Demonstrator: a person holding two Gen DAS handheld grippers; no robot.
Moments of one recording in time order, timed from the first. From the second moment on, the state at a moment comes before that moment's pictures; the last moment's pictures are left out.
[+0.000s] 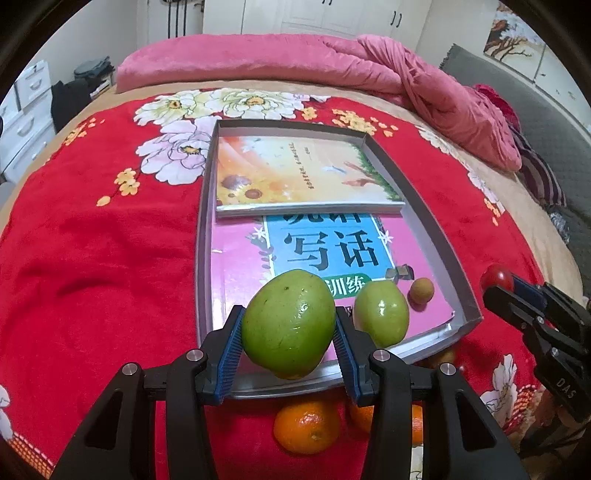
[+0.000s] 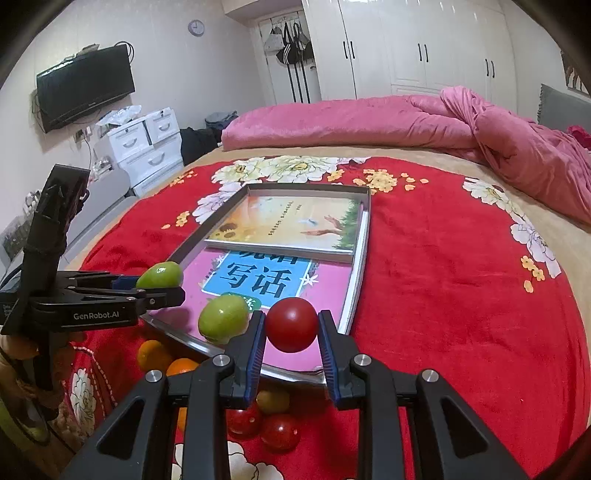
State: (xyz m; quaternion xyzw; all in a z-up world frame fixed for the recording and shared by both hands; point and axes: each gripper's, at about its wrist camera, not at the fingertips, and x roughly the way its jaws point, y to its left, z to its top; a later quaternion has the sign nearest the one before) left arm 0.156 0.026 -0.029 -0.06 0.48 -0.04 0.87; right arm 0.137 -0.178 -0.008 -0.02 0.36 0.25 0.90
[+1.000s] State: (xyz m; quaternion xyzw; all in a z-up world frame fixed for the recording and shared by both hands) left arm 0.156 0.027 -0.044 -0.06 0.50 -0.04 0.86; right arm 0.150 -0.167 -0.019 -0.04 0.38 0.25 0.89
